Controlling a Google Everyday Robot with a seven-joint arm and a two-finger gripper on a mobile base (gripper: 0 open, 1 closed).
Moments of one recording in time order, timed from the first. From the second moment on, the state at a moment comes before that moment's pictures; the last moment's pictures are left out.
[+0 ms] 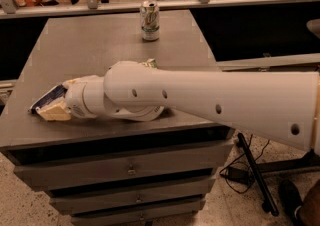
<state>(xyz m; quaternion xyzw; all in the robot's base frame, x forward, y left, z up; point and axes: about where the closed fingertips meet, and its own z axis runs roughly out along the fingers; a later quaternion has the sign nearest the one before) 0.520 0.255 0.826 -0.49 0.68 0.29 0.46</state>
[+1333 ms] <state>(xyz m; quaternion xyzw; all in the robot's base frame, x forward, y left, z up) 0.574 0.184 0.902 -0.43 0.68 0.19 0.56</state>
